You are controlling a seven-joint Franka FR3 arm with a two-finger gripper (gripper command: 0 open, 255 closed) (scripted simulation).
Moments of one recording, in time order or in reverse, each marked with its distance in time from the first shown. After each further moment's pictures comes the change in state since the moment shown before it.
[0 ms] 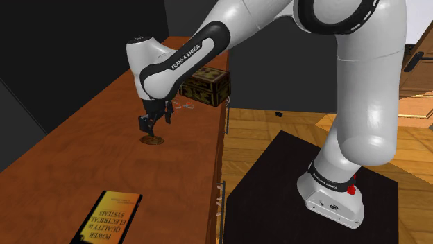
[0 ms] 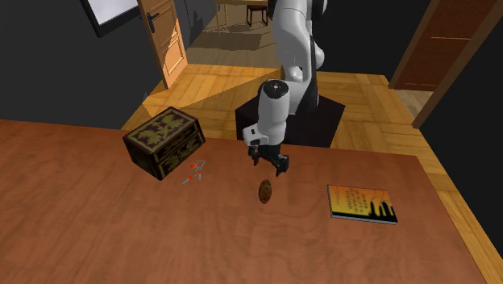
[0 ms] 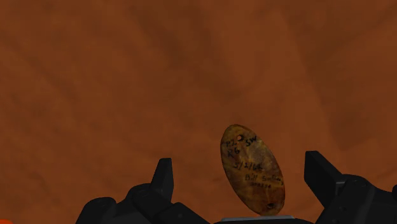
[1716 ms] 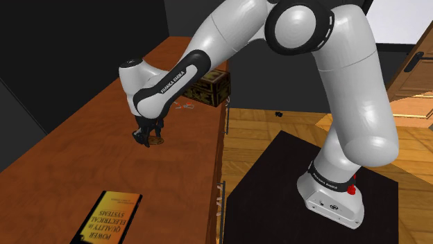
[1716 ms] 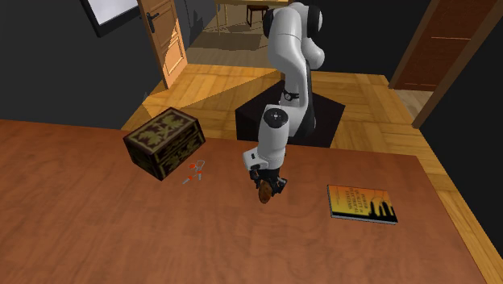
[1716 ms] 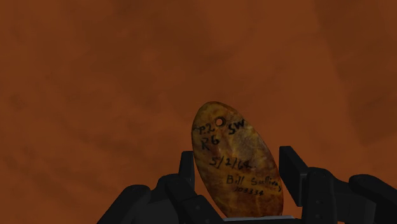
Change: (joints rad) arm 0.056 0.213 -0.030 0.156 -0.072 0.065 0.038
